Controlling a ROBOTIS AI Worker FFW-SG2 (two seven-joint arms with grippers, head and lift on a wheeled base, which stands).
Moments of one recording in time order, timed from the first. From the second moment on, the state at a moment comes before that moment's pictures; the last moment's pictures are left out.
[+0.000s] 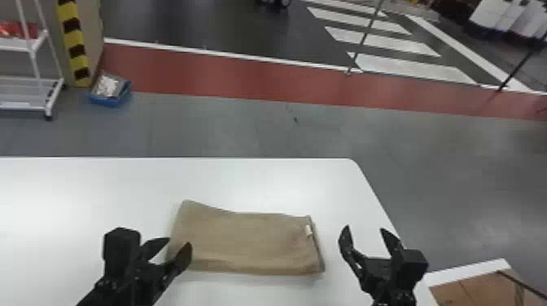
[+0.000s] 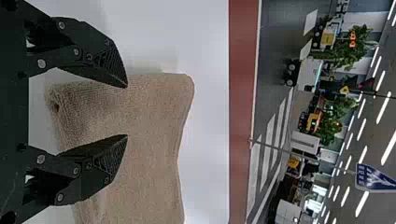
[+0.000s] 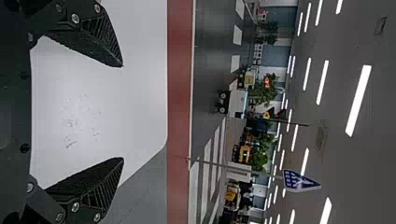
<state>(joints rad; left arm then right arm) 0.06 0.09 -0.39 -1.38 0.21 0.21 -0.13 0.36 -0.08 -0.33 -1.51 -0.06 -0.22 0.06</state>
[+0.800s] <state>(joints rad) 0.00 0.10 -0.38 -1.35 0.17 0.46 -0.17 0.34 -0.08 -0.32 -1.50 -0.06 -0.23 0.06</state>
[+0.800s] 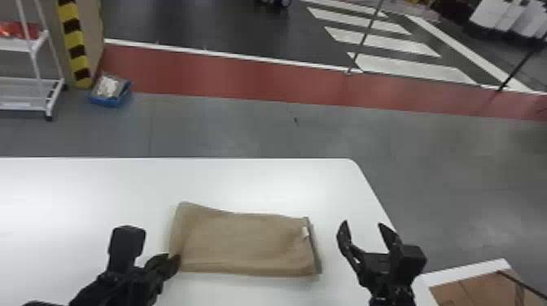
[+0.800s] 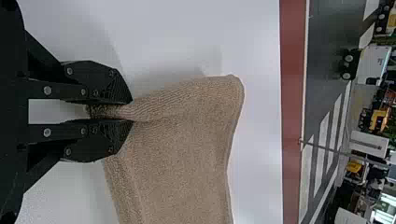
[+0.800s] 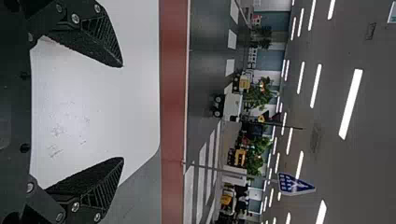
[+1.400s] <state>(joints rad) 0.13 0.12 -0.15 -1.56 0.17 0.56 -0.24 0.34 -0.08 -0.29 -1.50 -0.05 -0.23 0.06</state>
